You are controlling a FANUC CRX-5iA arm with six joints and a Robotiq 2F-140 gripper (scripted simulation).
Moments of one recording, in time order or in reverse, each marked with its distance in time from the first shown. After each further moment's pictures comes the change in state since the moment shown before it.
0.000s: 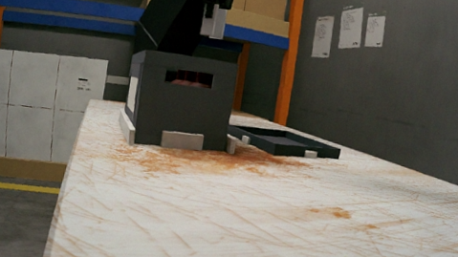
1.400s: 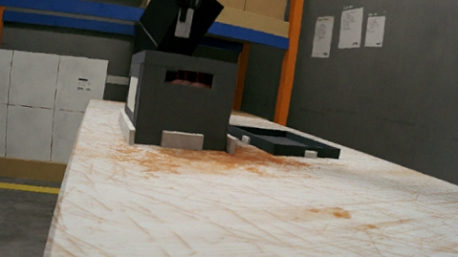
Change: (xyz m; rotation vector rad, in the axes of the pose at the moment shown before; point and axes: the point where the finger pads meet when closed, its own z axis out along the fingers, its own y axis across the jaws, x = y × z) arm 0.084 0.020 0.002 -0.007 0.022 -0.001
